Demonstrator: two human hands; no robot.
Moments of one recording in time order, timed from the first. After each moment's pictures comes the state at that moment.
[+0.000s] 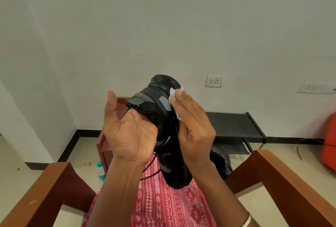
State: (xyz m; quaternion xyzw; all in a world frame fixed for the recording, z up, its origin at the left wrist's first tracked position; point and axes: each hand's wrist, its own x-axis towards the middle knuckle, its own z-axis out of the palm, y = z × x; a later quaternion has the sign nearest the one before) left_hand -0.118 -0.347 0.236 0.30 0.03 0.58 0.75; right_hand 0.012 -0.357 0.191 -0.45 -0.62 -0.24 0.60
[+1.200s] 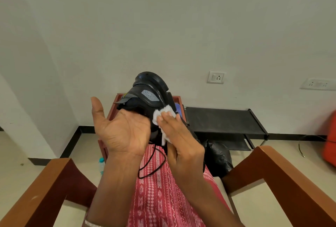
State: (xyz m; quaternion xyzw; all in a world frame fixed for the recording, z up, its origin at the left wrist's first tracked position) left_hand -0.128 -0.323 0.209 0.14 -0.02 0.59 0.79; right_hand -0.010 -0.386 0.153 -0.48 -0.67 -0.14 0.55
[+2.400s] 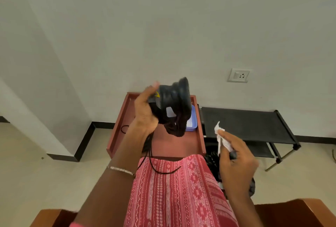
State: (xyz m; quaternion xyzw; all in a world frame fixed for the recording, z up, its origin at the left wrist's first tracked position) left_hand -0.080 -0.158 0.211 0.38 0.27 0.53 0.71; right_hand 0.100 -0.315 0.120 -0.64 -0.48 -0.02 0.60
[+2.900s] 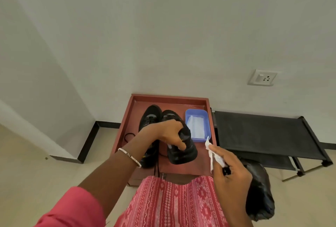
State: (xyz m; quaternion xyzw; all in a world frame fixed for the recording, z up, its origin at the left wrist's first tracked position) left_hand -0.056 -0.029 0.128 0.85 0.36 -0.10 0.38; right_hand 0.083 -0.230 0.094 -0.65 -0.50 0.09 0.57
